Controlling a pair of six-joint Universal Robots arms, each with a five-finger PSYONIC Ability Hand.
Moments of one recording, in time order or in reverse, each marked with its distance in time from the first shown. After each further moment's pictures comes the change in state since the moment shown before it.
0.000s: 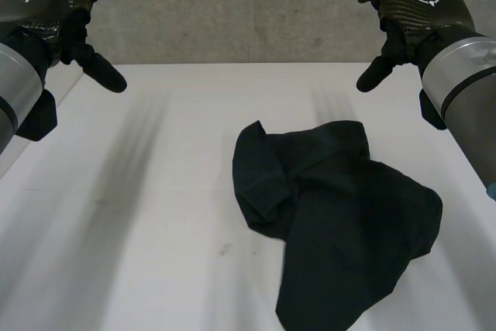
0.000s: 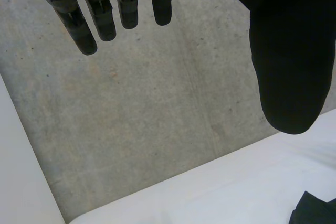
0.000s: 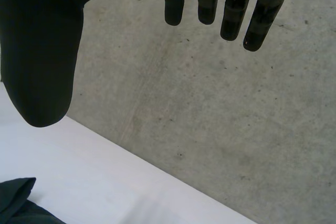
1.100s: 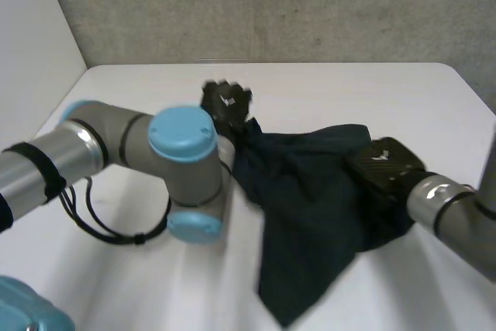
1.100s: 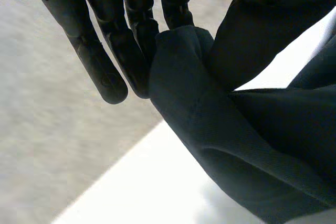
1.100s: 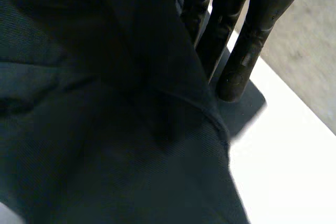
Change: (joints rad) left arm -0.318 -0.863 0.385 0.470 -0.178 0.386; right arm -0.157 0.098 0.461 -0.081 -0.373 -0.455; left_hand 0.891 0.985 0.974 0.986 0.902; right_hand 0.769 0.940 0.972 0.954 0.905
